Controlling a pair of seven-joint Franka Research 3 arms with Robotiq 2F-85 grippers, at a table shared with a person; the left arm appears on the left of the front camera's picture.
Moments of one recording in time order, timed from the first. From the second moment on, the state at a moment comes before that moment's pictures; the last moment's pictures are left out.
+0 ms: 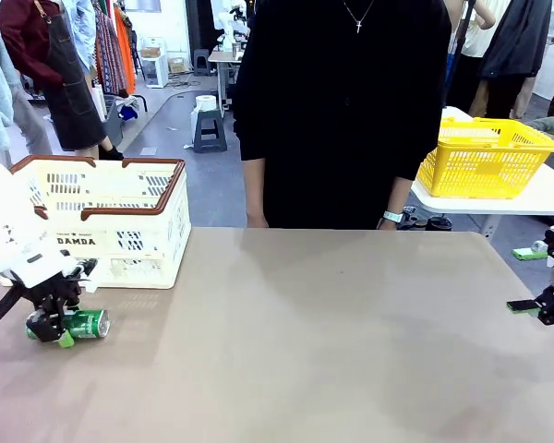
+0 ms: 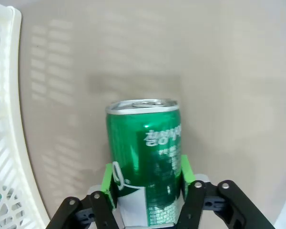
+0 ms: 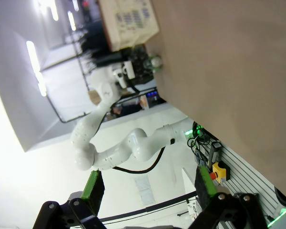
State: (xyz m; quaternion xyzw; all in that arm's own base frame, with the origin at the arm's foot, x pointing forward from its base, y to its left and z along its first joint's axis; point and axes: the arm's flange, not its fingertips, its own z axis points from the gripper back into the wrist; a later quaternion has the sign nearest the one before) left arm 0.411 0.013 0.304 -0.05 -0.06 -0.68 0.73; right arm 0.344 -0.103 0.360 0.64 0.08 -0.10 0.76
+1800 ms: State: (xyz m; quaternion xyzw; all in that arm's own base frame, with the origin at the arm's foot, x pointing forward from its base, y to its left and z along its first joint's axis) left arm 0.350 0.067 0.551 -0.05 -0.12 -0.46 0.88; right arm 0.344 -0.103 0.360 0.64 0.08 -0.10 0.76
